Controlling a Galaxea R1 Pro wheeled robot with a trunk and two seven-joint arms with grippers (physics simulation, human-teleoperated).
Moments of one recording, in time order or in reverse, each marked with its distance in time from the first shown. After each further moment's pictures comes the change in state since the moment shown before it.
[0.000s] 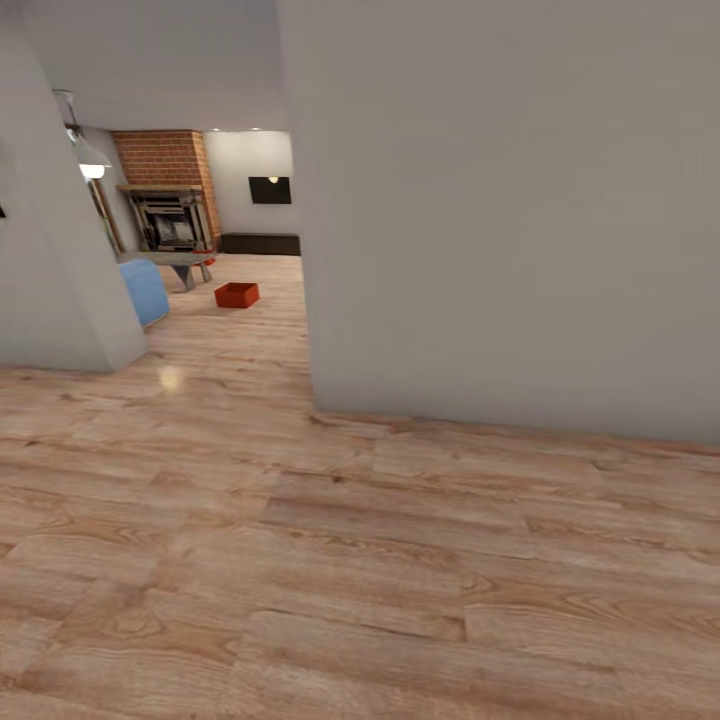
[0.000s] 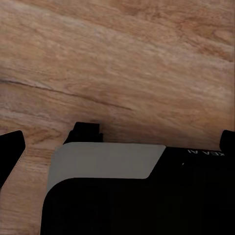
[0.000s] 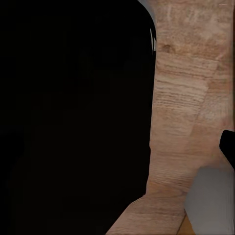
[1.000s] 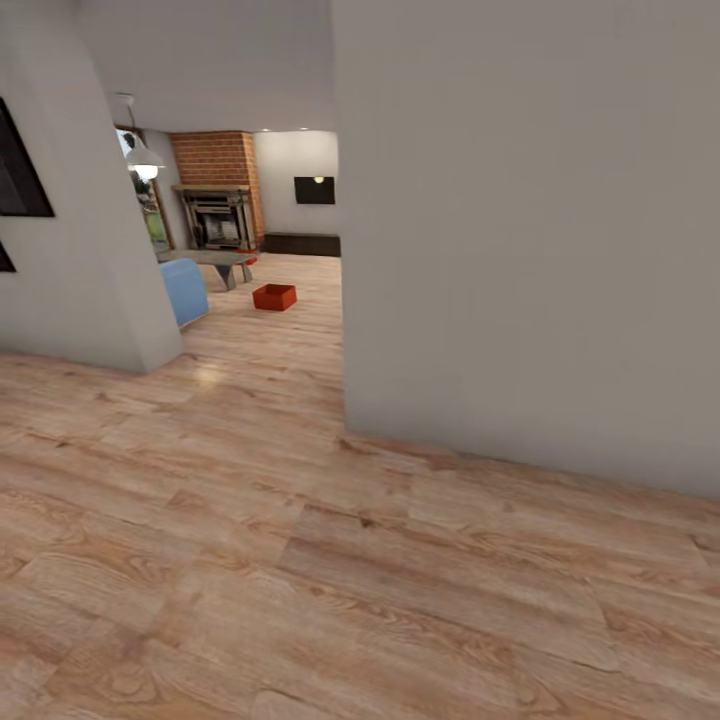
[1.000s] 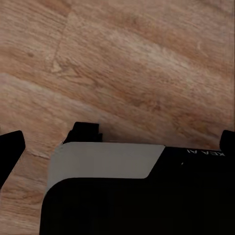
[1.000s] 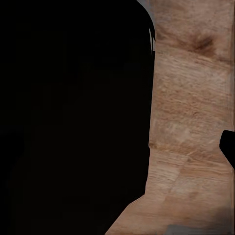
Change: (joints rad) left arm 0.000 -0.001 0.000 0.000 0.000 0.000 0.000; right arm 0.000 -0.001 0.001 0.000 0.000 0.000 0.000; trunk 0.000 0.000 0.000
